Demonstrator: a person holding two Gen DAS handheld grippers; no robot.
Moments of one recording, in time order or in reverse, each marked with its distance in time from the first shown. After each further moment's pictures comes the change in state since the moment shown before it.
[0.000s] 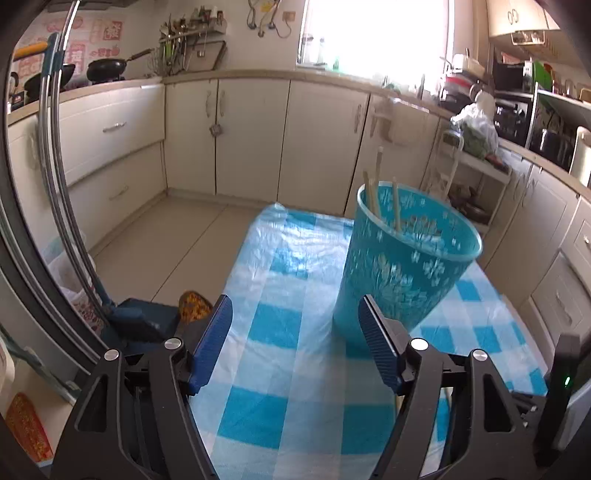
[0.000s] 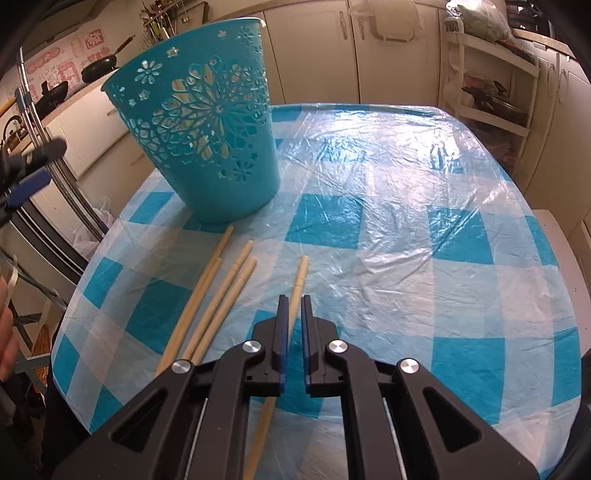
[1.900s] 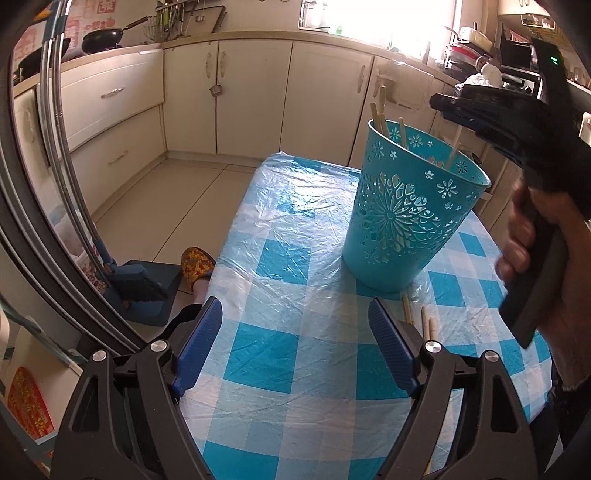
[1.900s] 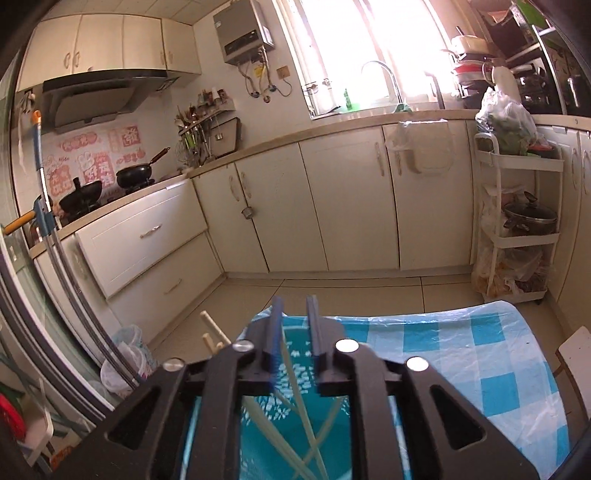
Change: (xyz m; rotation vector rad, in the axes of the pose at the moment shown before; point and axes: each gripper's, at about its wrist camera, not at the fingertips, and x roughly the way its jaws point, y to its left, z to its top) left arm -0.002 0.006 -0.029 -0.007 0.138 -0.001; right arm -0.055 0.053 0.157 -0.010 -0.536 0.119
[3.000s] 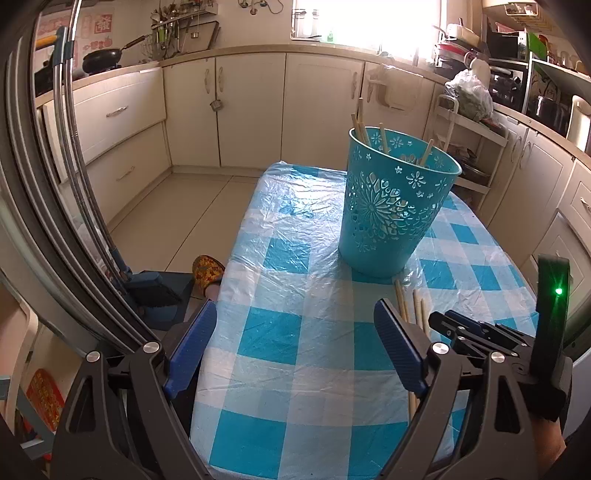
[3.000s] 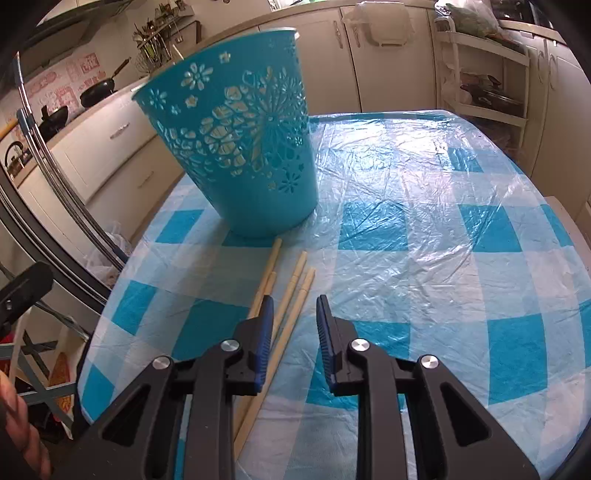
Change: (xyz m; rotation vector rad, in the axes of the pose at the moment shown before) left arm -0.034 -0.006 -0.019 0.053 -0.030 0.031; right arm -0.031 -0.016 -0.162 0.075 0.470 -0.128
